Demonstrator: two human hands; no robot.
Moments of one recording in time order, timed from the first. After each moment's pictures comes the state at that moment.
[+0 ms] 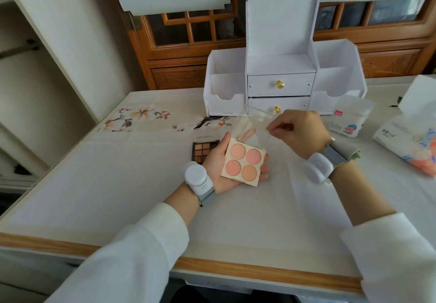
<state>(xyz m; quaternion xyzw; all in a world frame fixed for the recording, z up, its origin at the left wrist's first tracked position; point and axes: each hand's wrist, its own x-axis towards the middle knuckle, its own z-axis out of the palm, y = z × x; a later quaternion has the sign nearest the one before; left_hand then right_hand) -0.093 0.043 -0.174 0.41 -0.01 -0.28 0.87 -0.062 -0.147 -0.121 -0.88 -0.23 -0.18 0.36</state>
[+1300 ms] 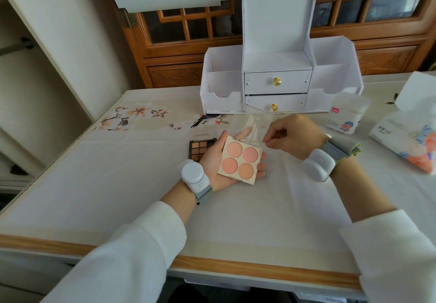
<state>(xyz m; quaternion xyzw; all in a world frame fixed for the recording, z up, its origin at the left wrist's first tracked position) -0.091 0.043 -0.178 0.41 0.00 -0.28 0.87 -0.071 -0.145 -0.115 -0.92 -0.21 -0.05 0.32</state>
